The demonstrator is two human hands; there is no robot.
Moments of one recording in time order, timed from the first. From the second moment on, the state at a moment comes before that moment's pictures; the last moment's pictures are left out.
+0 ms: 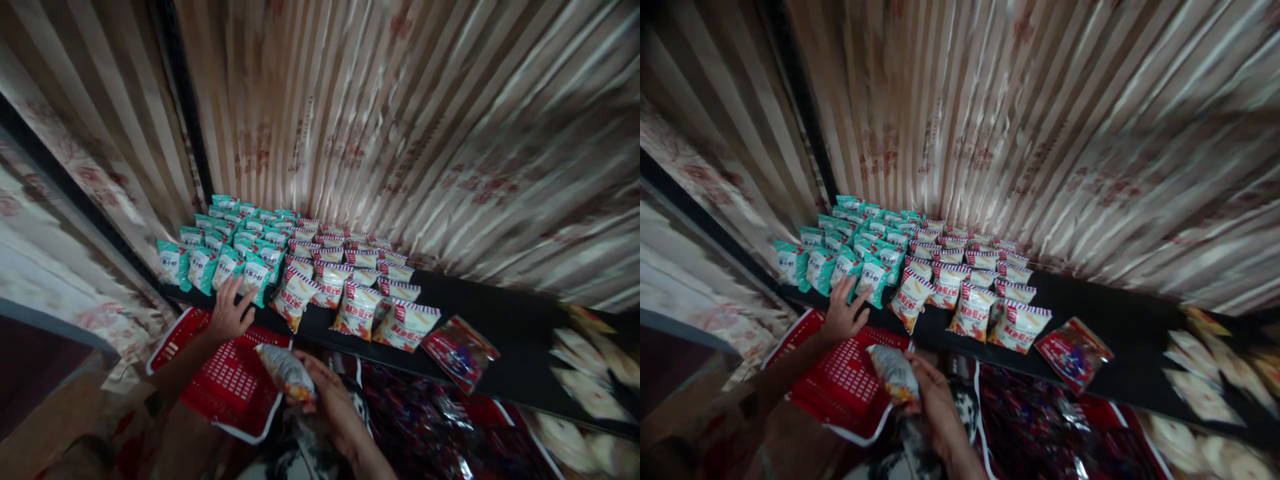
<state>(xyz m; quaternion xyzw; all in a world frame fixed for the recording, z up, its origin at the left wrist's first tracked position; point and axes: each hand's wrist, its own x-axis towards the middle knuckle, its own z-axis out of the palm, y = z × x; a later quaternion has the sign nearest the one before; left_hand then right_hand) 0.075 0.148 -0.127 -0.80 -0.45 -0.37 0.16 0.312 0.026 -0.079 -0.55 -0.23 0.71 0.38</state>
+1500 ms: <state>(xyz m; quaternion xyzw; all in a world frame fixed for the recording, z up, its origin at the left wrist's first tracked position) 0.132 0.099 -0.123 -0.59 -0.47 -0.45 -0.47 0.316 0.030 -0.084 -0.52 -0.26 0.68 0.44</state>
